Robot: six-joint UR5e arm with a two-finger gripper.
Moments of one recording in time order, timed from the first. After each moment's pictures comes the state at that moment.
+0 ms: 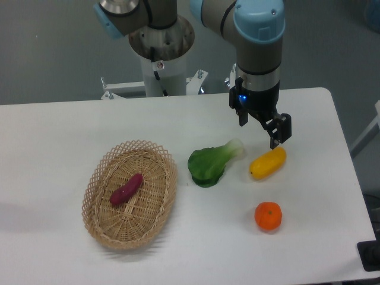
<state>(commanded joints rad) 2.58 -1.73 -1.59 -1.17 1.60 1.49</state>
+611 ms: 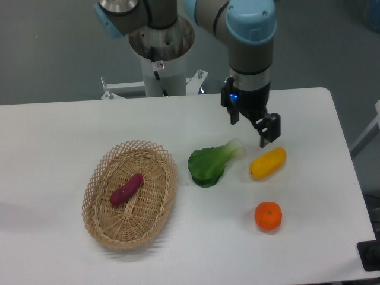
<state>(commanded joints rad) 2.54 -1.66 -1.72 -1.12 1.50 1.33</state>
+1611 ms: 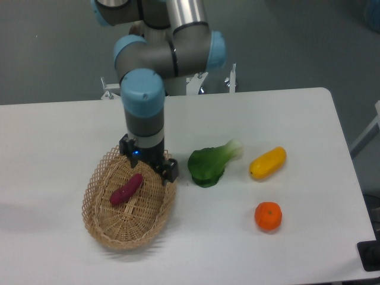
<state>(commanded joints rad) 2.15 -1.90 -1.78 -0.96 1.51 0.80</state>
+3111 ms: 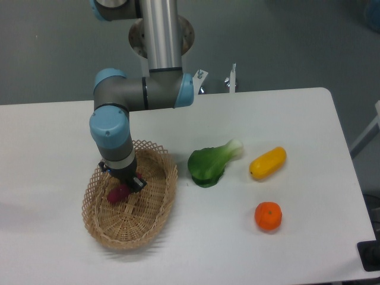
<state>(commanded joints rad) 2.08 -1.97 -1.85 -0.84 1.57 0.82</state>
